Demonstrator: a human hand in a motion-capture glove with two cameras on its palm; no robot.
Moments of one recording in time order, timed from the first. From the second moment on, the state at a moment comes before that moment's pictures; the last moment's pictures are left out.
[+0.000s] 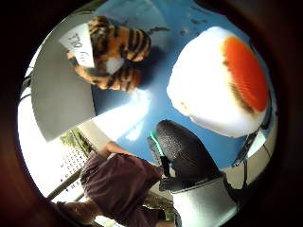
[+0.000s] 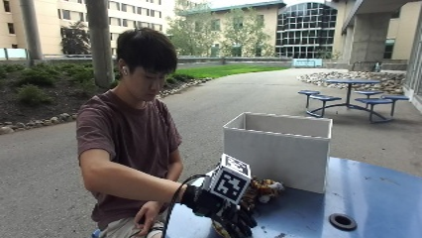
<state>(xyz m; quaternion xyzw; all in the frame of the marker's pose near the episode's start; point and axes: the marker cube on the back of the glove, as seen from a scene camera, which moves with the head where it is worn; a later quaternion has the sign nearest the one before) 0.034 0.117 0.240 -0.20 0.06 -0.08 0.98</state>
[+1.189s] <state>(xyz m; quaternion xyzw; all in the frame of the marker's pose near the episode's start) -0.098 0.073 -0.015 0.07 0.01 -0.13 0.99</state>
